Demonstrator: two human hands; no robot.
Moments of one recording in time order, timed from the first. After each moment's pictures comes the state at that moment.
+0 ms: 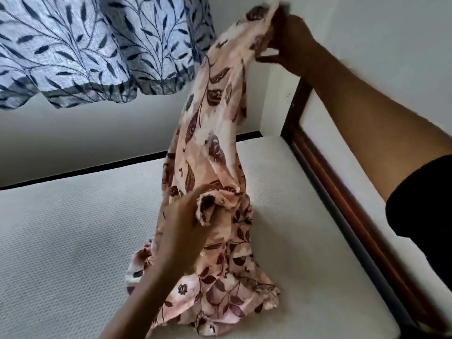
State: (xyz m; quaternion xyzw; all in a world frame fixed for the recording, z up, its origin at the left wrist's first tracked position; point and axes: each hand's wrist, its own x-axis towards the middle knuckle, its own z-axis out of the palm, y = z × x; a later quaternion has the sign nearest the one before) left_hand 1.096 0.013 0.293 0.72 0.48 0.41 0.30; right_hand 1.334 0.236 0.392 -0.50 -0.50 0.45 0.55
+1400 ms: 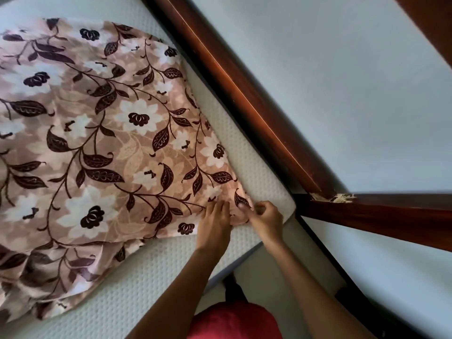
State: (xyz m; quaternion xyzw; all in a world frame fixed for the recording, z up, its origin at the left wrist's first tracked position) left_hand 1.426 -0.163 -0.124 0.88 0.38 -0.11 0.24; right_hand 1.539 -0.223 -0.122 -0.88 -0.06 0.40 0.25
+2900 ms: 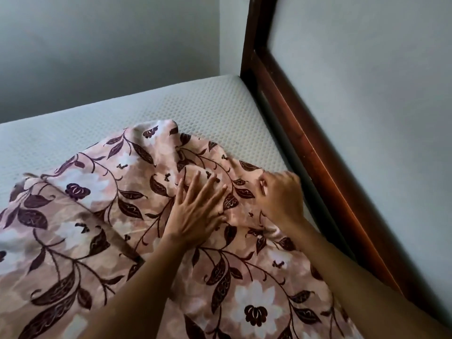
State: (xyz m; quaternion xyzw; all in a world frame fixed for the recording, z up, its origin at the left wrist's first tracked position) left_hand 1.350 0.205 -0.180 0.91 0.40 -0.05 0.03; right_hand 1.555 0.174 -0.137 -0.76 -0.63 0.03 0.17
